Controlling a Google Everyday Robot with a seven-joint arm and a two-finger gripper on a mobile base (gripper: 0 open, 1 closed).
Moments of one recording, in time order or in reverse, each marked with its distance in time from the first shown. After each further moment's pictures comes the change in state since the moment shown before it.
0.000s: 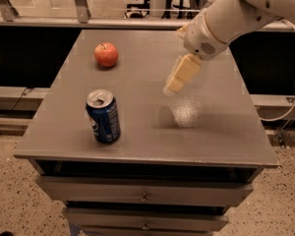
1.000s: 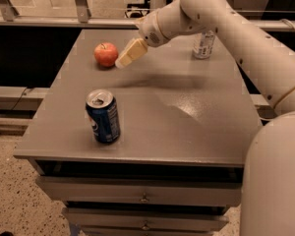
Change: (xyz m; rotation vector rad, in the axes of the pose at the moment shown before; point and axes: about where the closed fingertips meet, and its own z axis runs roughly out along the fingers) arm -0.089 -0.105 0.131 0.015 -0.337 0.074
